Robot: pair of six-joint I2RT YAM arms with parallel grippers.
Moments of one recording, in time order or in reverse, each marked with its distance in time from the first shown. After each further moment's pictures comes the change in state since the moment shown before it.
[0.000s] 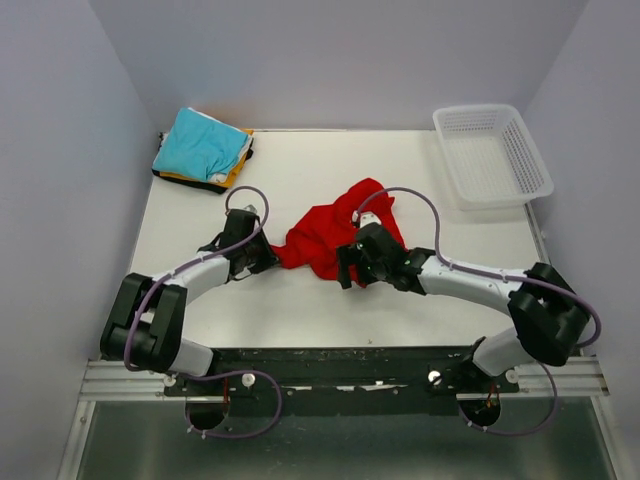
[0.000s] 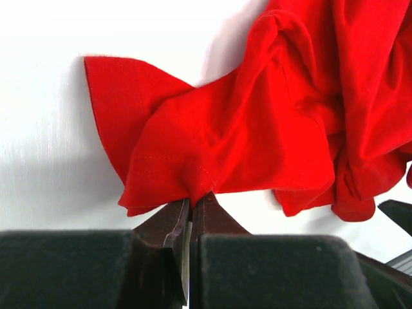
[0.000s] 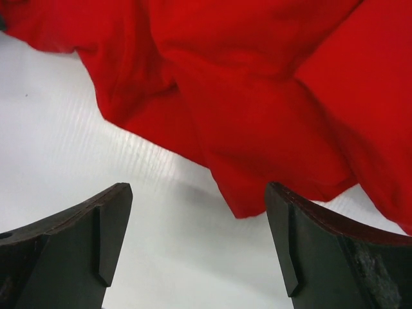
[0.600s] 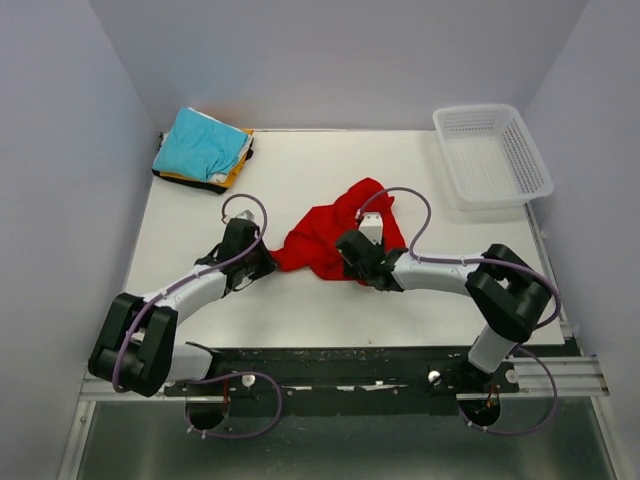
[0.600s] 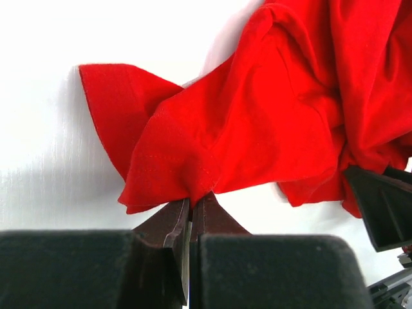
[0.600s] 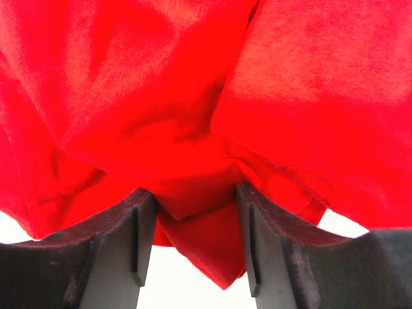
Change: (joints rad) left arm -0.044 -0.133 -0.097 0.026 -0.090 -0.026; right arm 0.059 0.243 0.087 0.032 0.414 0.257
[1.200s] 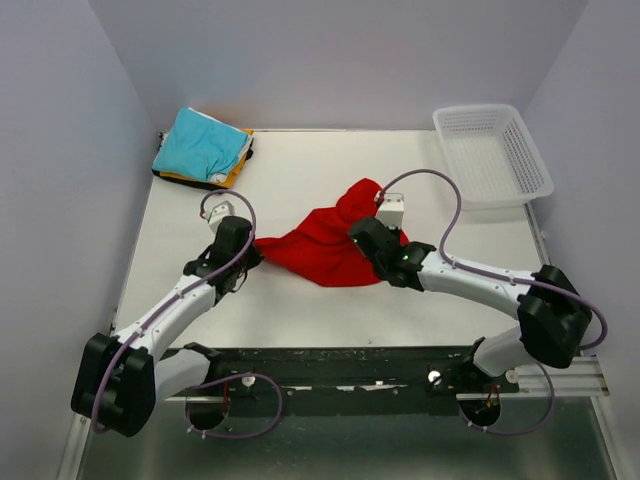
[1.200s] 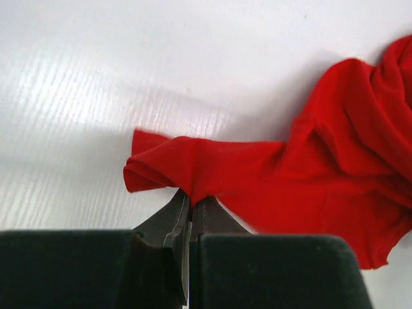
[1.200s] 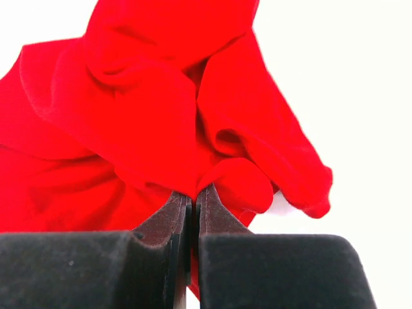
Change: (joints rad) left arm -0.033 -0.202 0.025 -0.142 -0.331 -0.014; right arm 0.000 -0.198 0.029 -0.111 0.220 -0.047
